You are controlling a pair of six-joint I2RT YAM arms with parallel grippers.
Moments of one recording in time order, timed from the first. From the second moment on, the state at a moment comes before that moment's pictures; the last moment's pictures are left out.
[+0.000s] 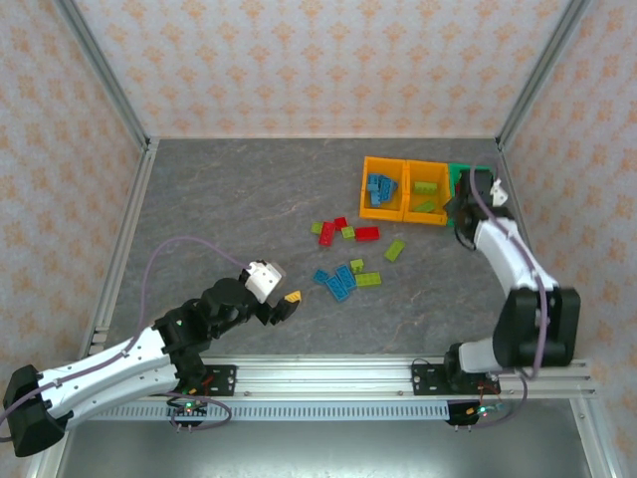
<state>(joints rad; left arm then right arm) -0.91 0.64 0.37 -0.14 -0.19 -0.02 -0.05 1.47 1.07 -0.51 0.20 0.82</state>
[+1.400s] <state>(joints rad) -0.91 0.69 0.37 -0.13 -0.19 -0.01 0.45 1.70 0.96 -0.57 0.21 0.79</state>
